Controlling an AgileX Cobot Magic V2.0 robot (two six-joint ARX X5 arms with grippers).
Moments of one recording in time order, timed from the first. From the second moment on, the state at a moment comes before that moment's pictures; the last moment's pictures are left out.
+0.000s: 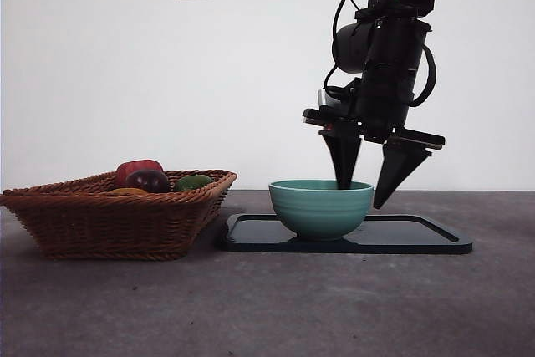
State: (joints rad) left arm -0.47 0.66 1.28 -1.14 0.50 0.06; right arm 0.38 2.08 1.71 -0.99 -0.18 0.21
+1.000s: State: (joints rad) left arm -0.47 0.66 1.28 -1.14 0.50 0.06; right arm 0.39 1.81 1.67 -1.15 -0.18 0.09
